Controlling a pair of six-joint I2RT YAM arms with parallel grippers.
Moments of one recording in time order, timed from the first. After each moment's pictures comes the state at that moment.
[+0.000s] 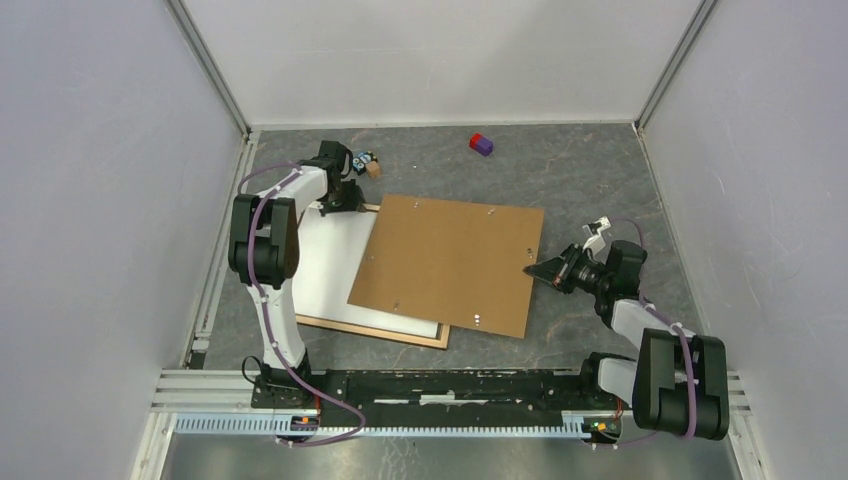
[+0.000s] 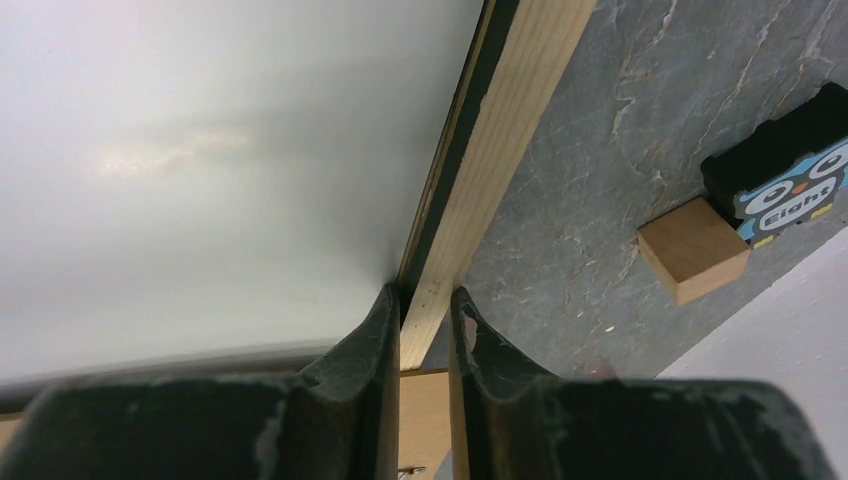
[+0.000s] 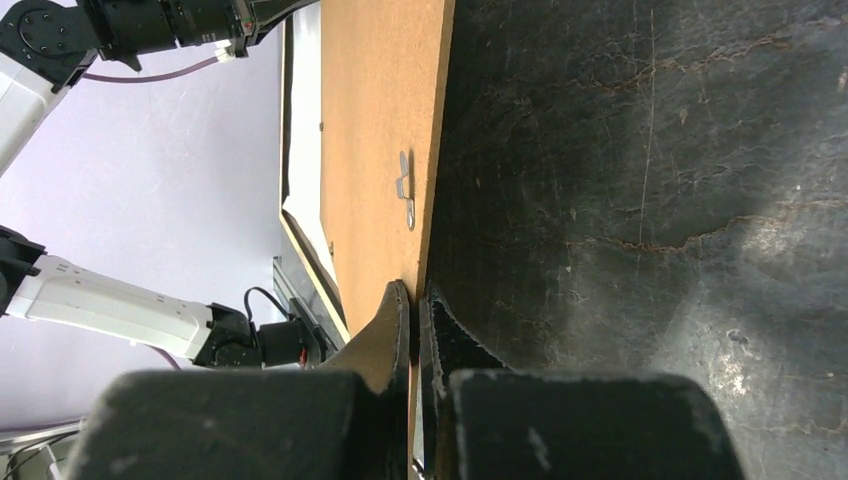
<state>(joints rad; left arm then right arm) -0.14 2.07 1.48 -0.65 -0.02 -1.76 -0.15 1.14 0.25 0.32 -0.92 0.70</state>
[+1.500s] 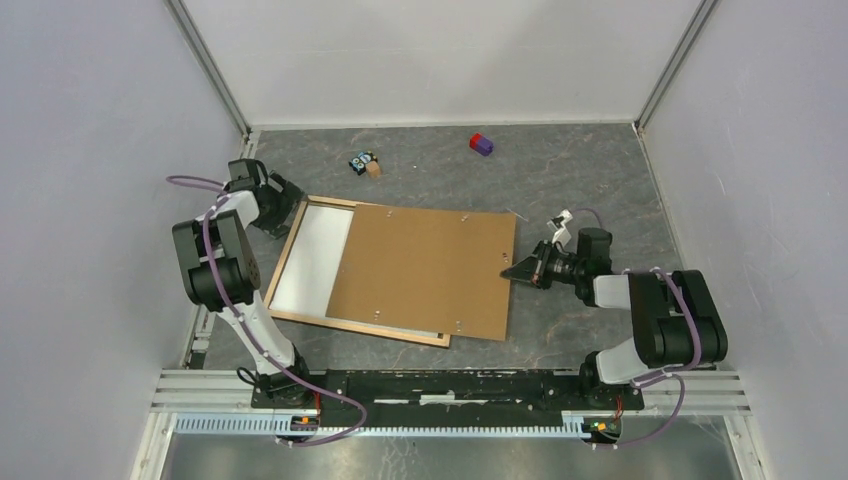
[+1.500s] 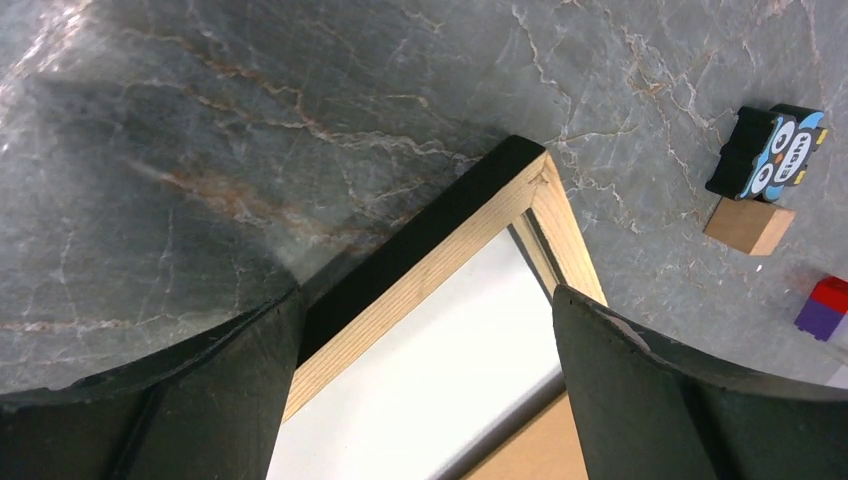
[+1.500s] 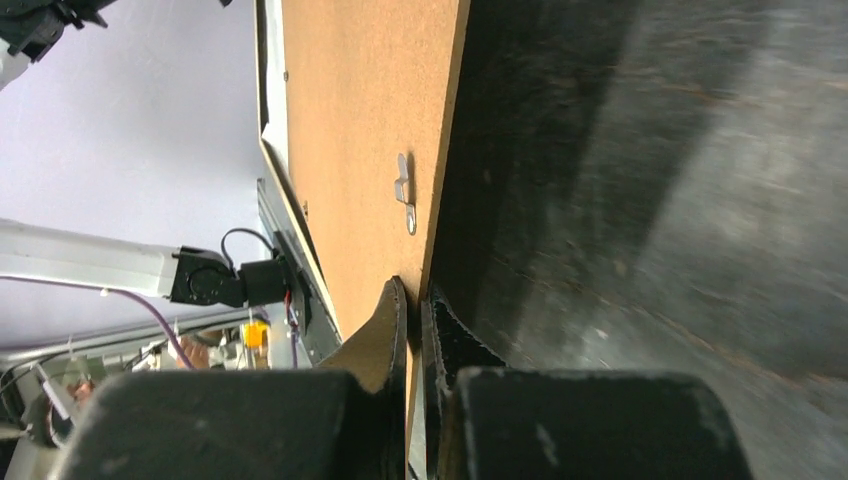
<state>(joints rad) 0.28 1.90 1.22 -0.32 0.20 -0.69 0.01 1.48 0.35 0.43 -0.94 0.63</state>
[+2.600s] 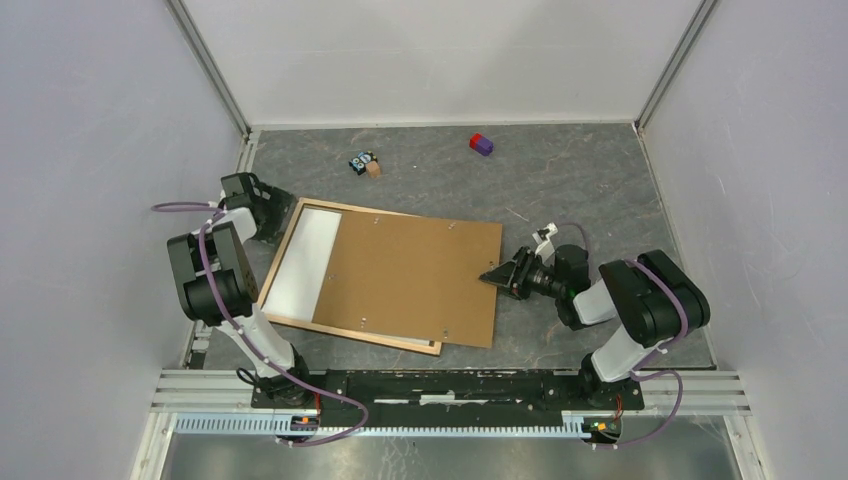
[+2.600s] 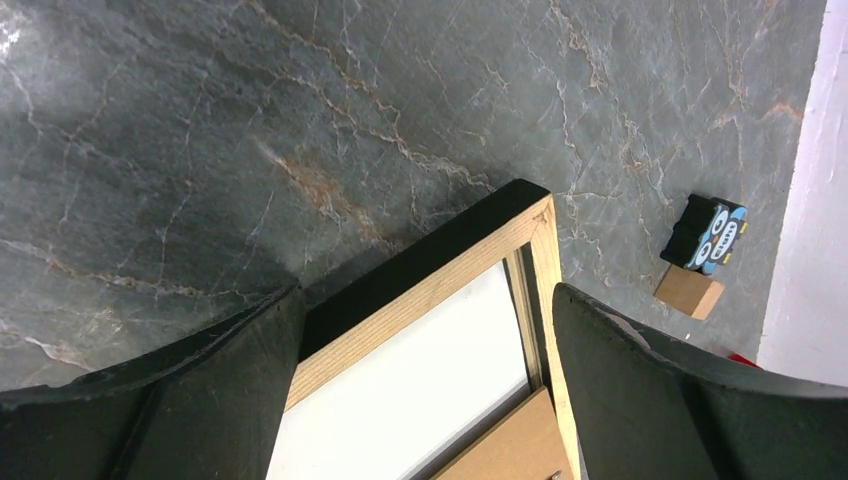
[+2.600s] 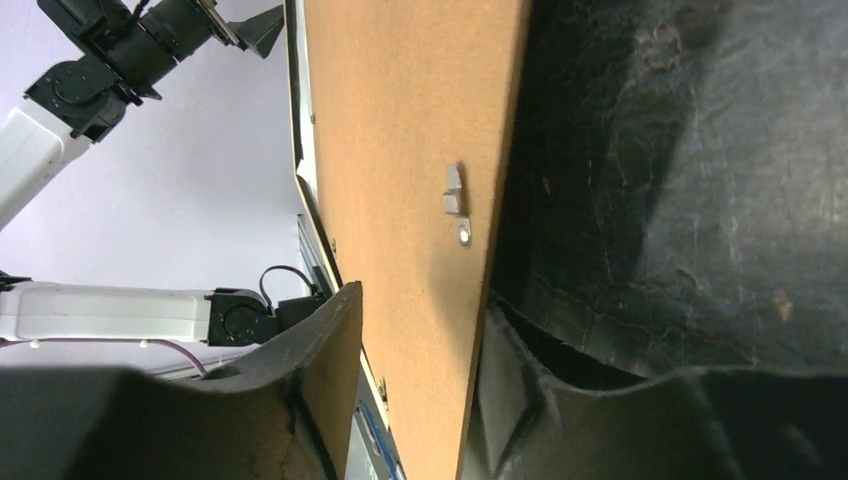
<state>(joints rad) 0.32 1.79 1.04 -0.14 0.13 -0.89 0.26 1.64 0.22 0.98 -0.72 1.02</state>
